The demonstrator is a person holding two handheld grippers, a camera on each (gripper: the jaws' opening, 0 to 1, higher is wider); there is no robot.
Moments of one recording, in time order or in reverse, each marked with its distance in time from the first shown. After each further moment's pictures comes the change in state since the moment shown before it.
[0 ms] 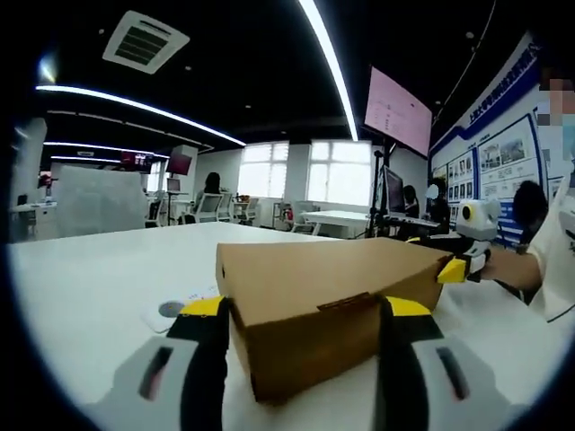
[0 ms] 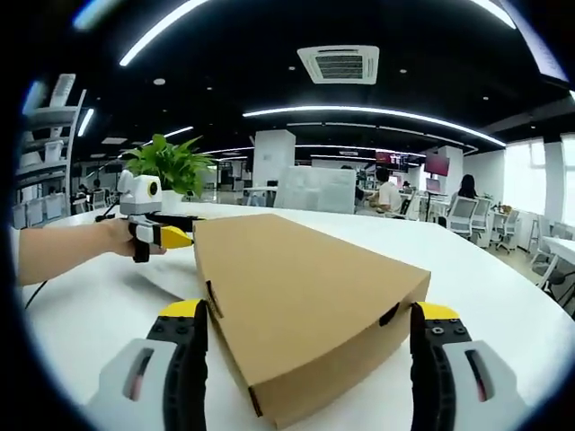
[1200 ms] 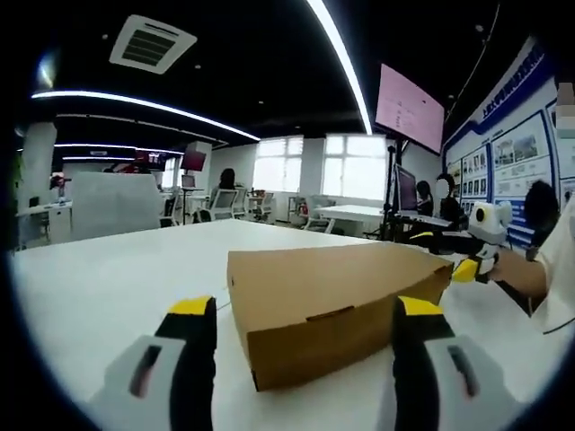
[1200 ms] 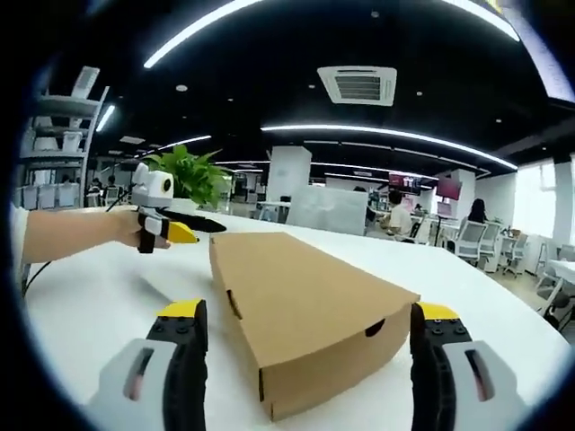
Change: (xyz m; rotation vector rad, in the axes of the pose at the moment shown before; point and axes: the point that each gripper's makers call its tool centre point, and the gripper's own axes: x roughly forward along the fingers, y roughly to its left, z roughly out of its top) left arm -0.021 -0.003 0.019 -0.004 0.024 0.080; right arm -0.024 0.002 0.019 -0.056 -0.071 0.046
